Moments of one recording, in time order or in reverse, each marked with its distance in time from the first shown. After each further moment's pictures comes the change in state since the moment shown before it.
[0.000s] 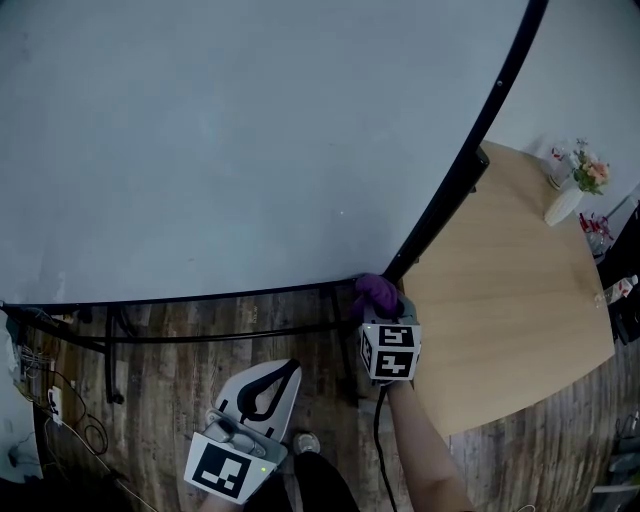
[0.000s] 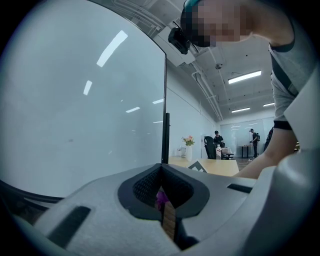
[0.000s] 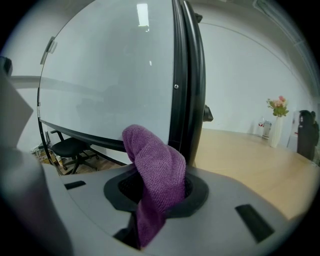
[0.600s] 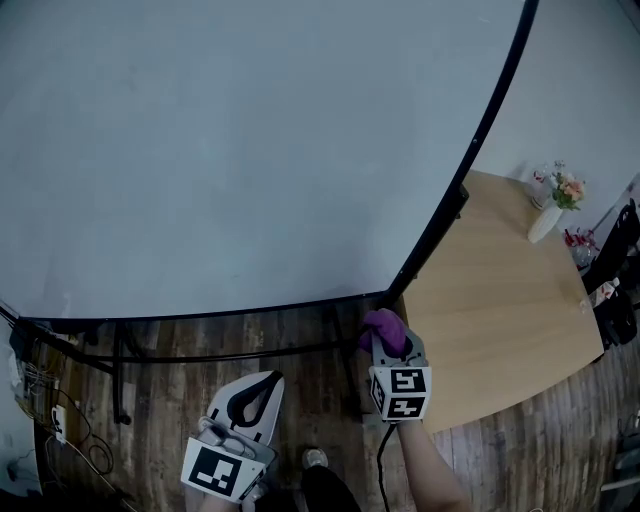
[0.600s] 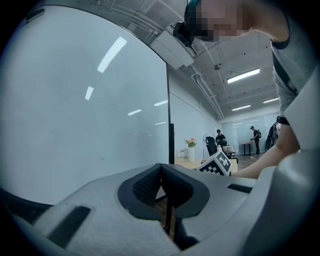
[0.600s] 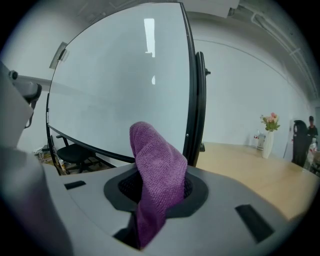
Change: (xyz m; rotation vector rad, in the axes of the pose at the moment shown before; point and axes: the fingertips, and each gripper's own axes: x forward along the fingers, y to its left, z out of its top) left arm -0.079 0.034 0.030 0.047 -0.031 0.037; right arm -0.097 0.049 0.036 -0.028 -0.108 -0.002
